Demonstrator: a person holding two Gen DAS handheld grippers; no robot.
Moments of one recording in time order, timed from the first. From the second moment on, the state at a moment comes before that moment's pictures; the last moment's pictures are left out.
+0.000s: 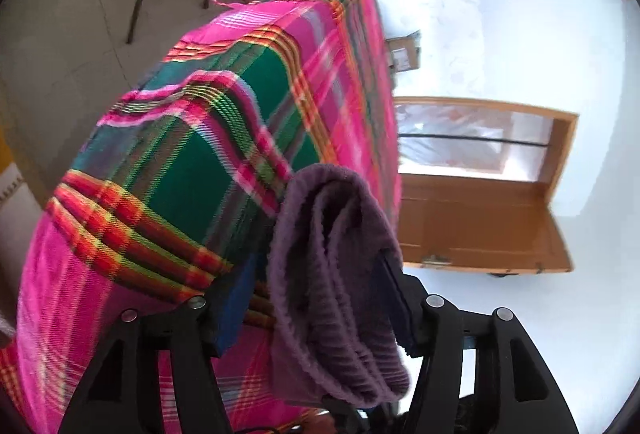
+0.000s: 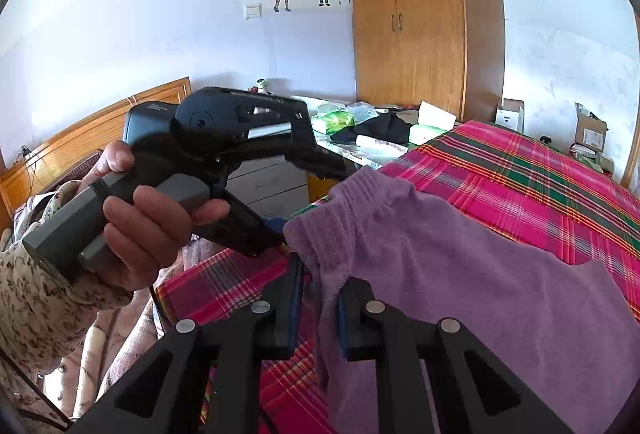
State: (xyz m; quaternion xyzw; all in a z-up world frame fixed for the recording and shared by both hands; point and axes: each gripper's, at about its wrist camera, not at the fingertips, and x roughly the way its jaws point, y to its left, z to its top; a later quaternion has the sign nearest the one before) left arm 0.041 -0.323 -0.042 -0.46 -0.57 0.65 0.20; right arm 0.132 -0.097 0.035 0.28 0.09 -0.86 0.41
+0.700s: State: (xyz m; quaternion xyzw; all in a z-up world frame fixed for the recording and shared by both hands) left arm 0.028 -0.312 -0.041 -0.47 -0.56 0.65 0.23; right arm 0.133 -0.118 0.018 0.31 0.12 -0.84 0.42
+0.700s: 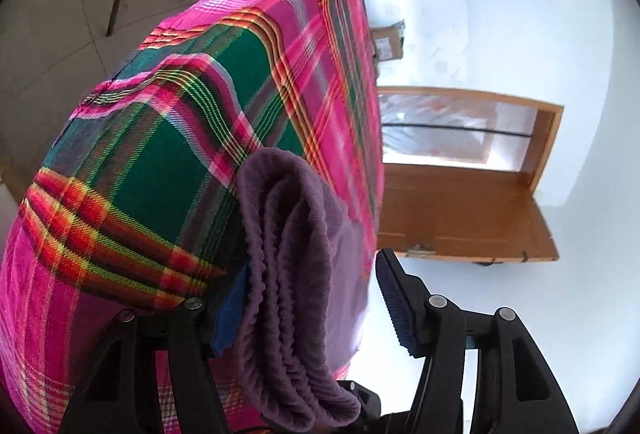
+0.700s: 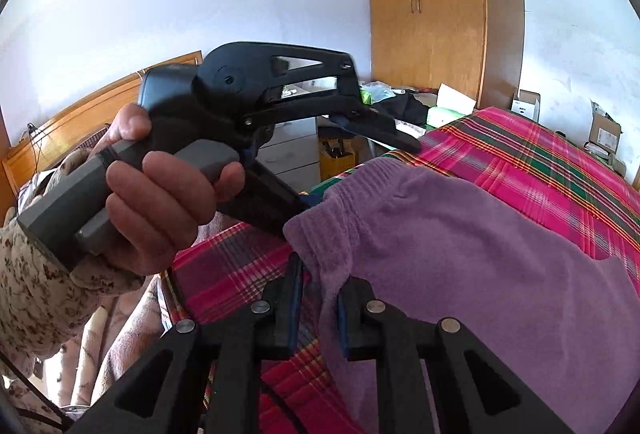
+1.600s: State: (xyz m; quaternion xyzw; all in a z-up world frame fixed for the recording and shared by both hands) left arm 0.020 -0.330 -0.045 -0.50 -0.46 0.71 0.19; right arm 0.126 -0.169 0.000 0.34 0.19 -0.83 0.41
